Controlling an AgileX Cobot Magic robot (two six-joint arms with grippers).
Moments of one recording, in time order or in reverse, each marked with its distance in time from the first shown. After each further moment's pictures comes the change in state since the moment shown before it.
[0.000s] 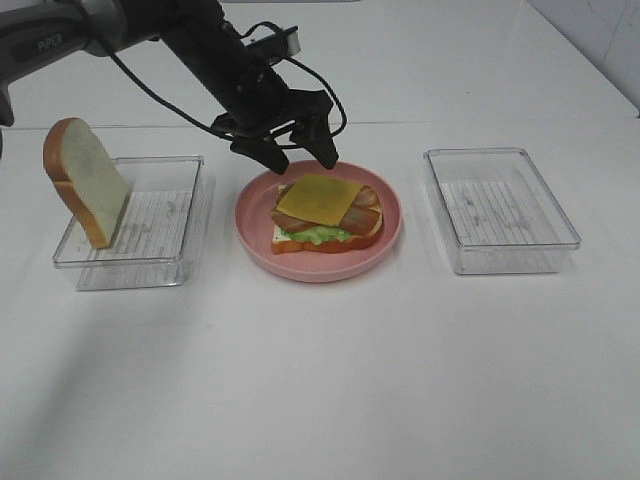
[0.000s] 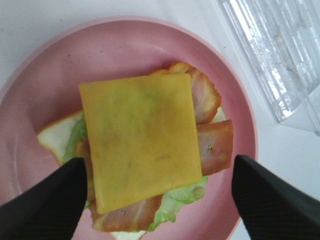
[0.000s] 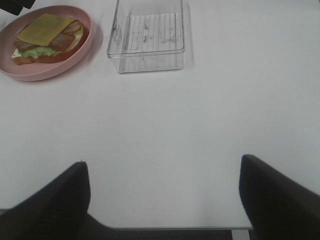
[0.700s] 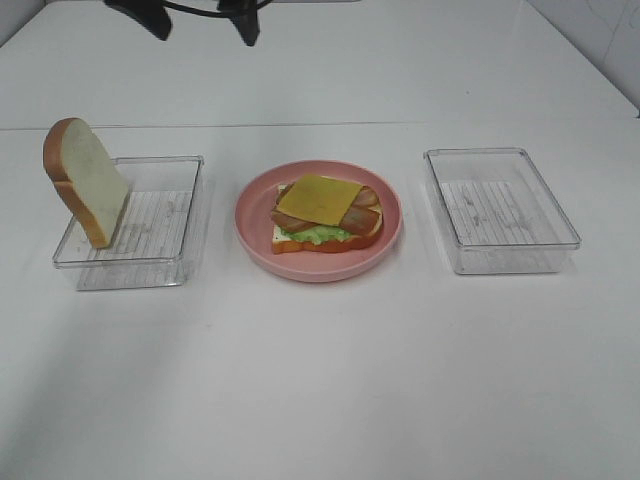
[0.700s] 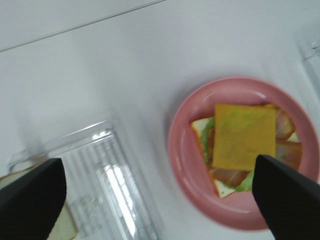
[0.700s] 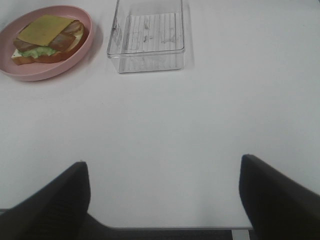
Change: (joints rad) left arm 0.022 -0.367 0.085 0.497 0.048 -0.276; right arm 0.000 0.000 0.000 0.000 0.000 0.000
